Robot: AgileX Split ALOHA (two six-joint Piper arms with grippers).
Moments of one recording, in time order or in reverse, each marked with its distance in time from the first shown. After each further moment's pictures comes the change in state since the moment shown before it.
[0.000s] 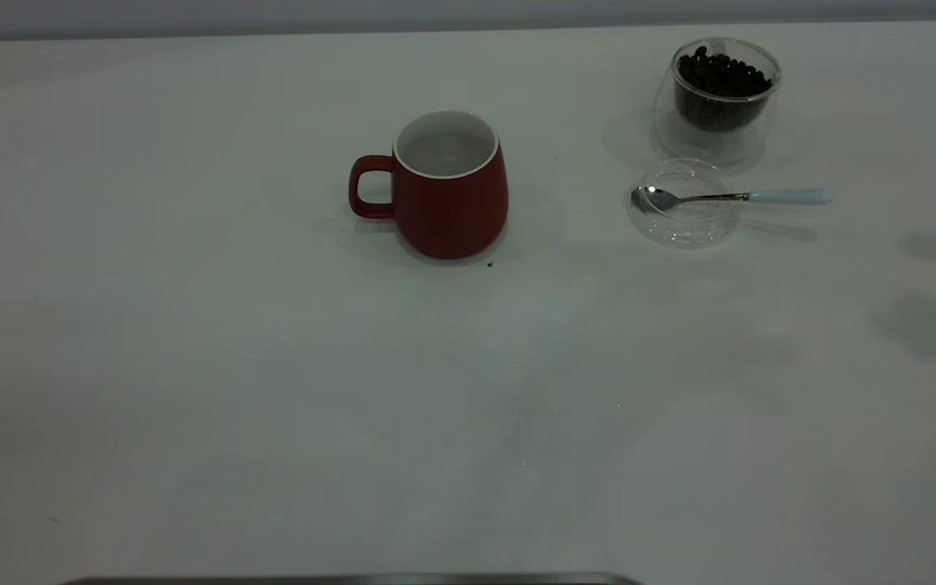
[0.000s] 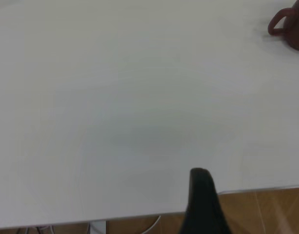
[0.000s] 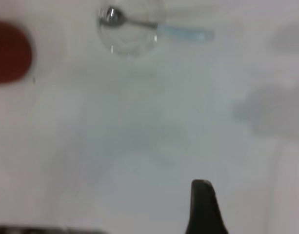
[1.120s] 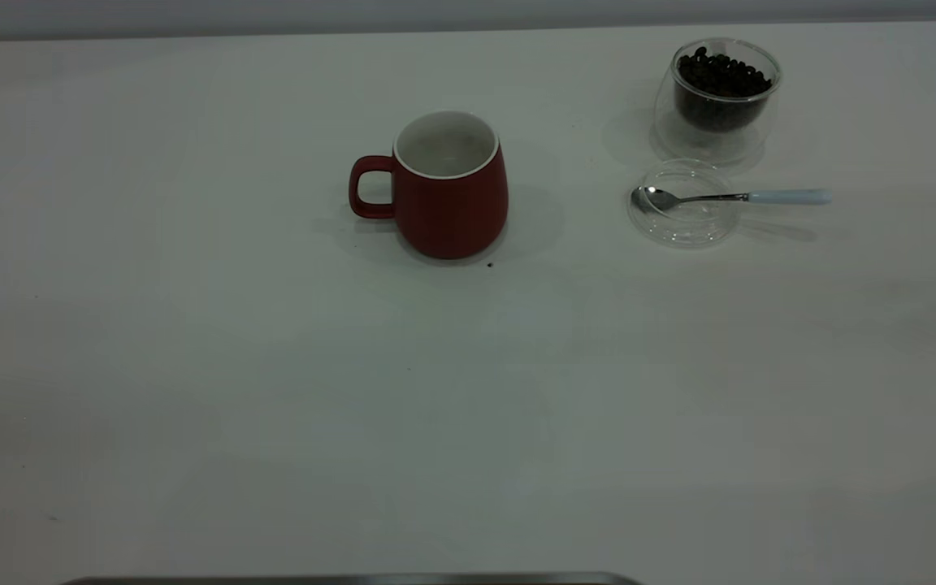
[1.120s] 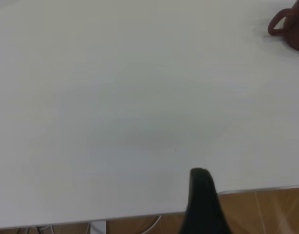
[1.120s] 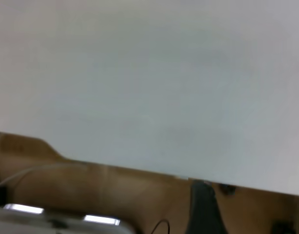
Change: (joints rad) left arm 0.000 0.000 0.000 0.000 0.000 0.001; right arm 0.222 -1.094 0.378 -0.332 0.318 0.137
